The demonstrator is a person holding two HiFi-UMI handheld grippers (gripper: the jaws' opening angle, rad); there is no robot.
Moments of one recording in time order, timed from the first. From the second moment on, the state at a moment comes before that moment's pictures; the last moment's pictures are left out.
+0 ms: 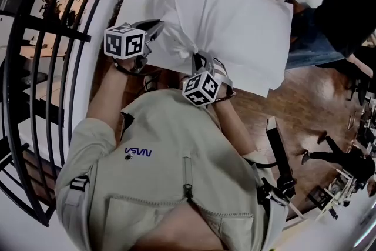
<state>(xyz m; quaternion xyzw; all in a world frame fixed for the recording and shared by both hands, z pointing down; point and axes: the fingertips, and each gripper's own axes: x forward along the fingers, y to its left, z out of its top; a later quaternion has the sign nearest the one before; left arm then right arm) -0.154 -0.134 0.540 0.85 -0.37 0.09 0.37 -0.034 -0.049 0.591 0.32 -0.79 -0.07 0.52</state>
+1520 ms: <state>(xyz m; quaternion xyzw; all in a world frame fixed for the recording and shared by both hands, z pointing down) -0.118 -0.120 0.522 0.88 -0.35 0.13 0.29 -0.075 -0.027 0.579 0.38 -0.83 0.05 0.41</state>
